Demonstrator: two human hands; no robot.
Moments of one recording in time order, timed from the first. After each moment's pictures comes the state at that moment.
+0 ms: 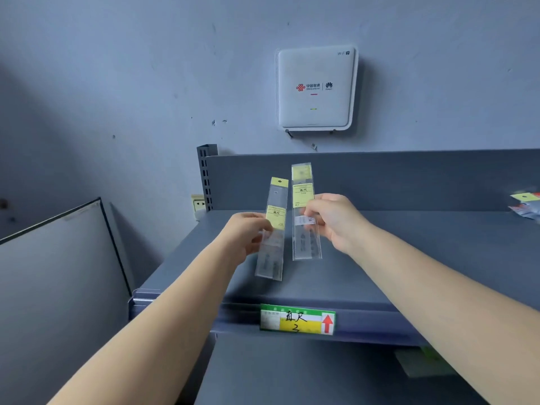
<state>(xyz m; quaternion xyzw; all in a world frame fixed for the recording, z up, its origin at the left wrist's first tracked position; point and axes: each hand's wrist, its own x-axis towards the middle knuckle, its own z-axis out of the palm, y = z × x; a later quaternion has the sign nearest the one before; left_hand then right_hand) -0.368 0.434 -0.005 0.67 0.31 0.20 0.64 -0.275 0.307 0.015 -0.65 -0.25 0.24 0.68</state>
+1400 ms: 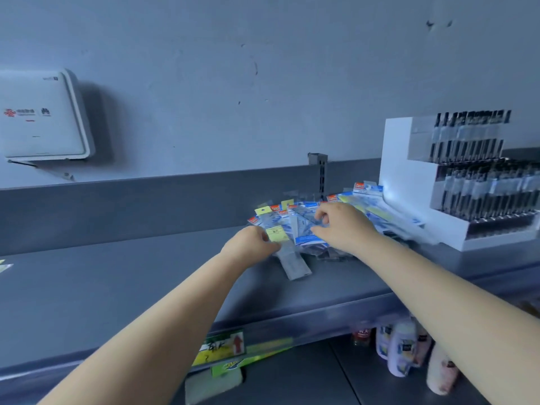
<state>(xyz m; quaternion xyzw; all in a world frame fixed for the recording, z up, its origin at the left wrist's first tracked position) -0.061 0.034 -0.006 0.95 0.16 0.09 0.24 0.010 -0.137 0.013 -0.93 -0.27 -0.14 0.20</state>
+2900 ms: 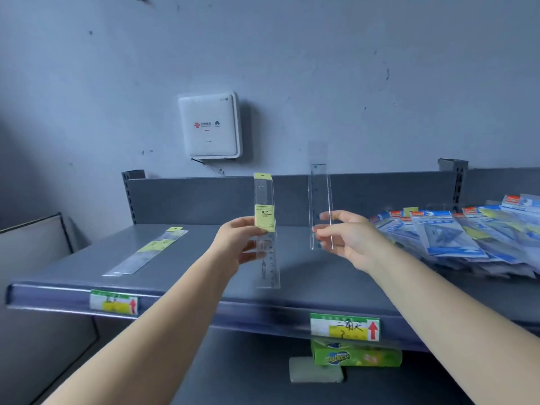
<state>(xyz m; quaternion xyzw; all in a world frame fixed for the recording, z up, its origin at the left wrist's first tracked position) -0.242 0.162 0.012 0.63 0.26 0.29 0.67 -0.106 0.013 0.015 -0.60 -0.26 0.27 0.71</state>
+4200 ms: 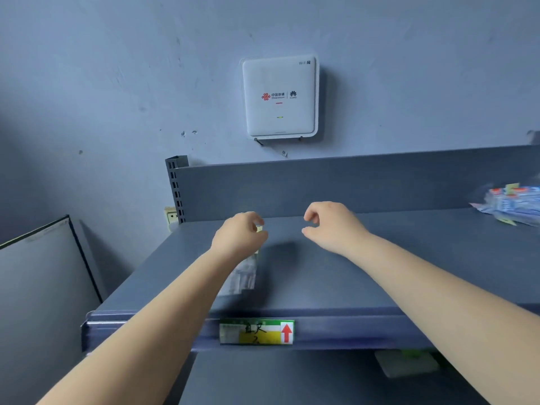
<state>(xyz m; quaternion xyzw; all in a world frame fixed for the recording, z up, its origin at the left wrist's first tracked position) -0.331 0.406 -0.004 0.92 0.26 0.21 0.22 -0.226 0.258 0.004 -0.88 -0.38 -0.08 0.27</state>
